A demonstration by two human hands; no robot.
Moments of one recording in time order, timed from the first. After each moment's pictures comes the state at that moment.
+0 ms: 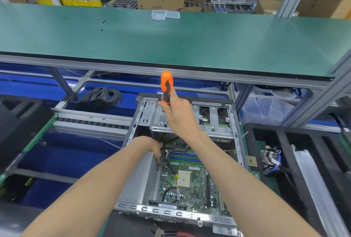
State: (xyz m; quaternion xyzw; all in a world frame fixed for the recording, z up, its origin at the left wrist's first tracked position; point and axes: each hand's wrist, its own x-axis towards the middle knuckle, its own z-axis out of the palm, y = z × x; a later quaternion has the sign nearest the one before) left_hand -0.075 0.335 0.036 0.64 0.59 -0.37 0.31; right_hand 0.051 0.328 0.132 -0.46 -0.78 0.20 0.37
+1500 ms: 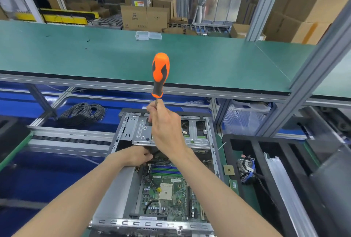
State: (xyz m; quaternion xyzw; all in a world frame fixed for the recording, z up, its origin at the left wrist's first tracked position) left_hand -0.085 0.319 0.060 0.70 0.61 -0.10 0.35; right_hand 0.066 0.287 0.178 -0.43 -0.75 0.14 0.49
